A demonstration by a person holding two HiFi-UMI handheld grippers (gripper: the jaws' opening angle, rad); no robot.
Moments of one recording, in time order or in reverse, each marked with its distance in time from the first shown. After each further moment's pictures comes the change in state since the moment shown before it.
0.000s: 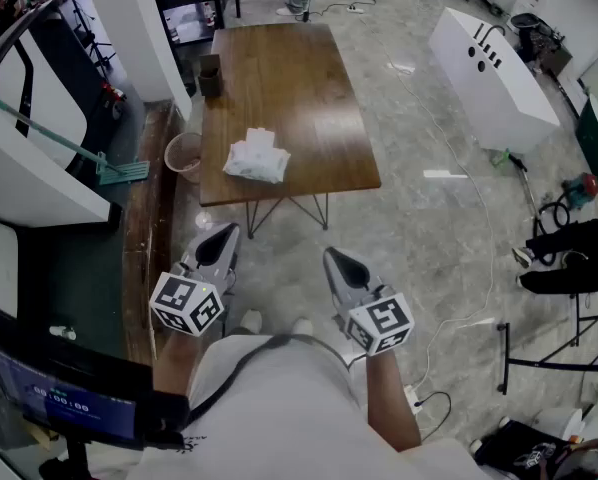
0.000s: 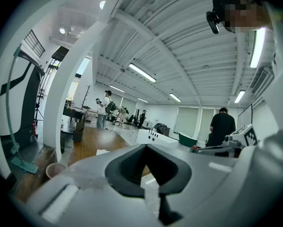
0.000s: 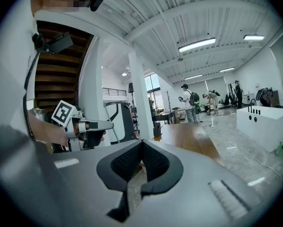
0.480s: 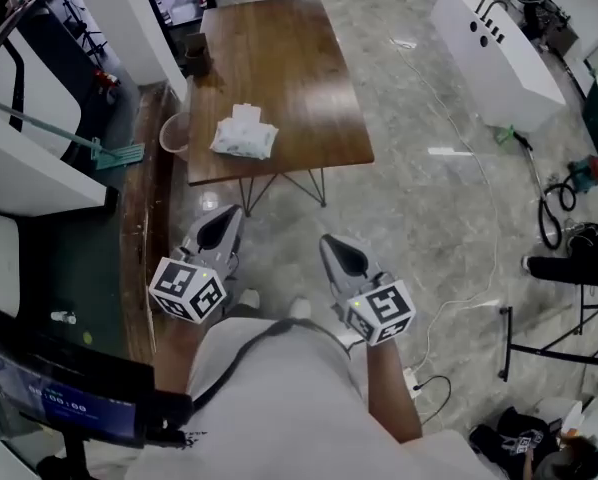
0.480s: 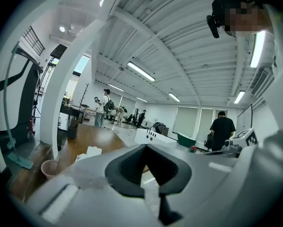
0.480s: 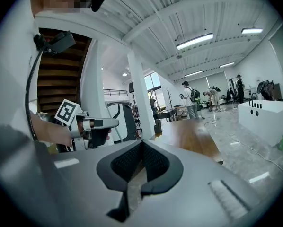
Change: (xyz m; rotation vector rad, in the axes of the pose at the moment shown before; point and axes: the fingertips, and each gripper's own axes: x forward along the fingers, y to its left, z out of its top) left arm 0.033 -0.043 -0.007 -0.011 -0.015 0.003; right arm -0.025 -0.026 -0.009 0.031 0.002 0.060
